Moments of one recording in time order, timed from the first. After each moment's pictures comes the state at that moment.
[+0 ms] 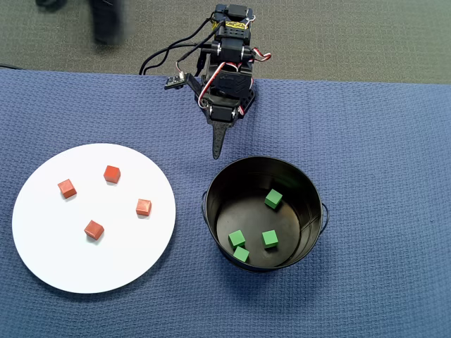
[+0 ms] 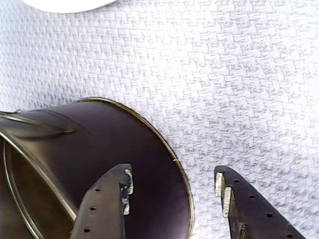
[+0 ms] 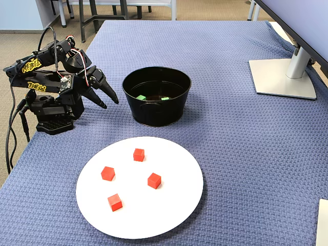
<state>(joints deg) 5.2 176.1 155.8 75.5 -3.9</state>
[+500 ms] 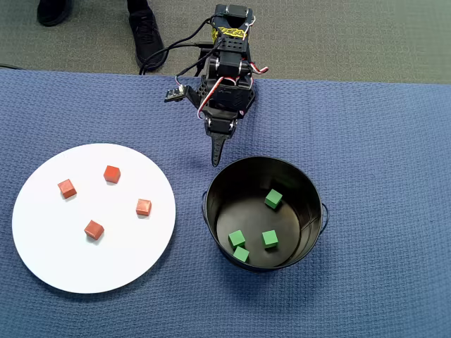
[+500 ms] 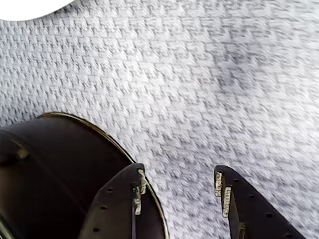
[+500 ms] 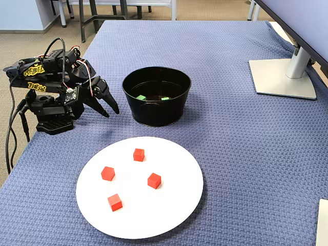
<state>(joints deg) 5.2 176.3 166.2 66.8 -3.6</state>
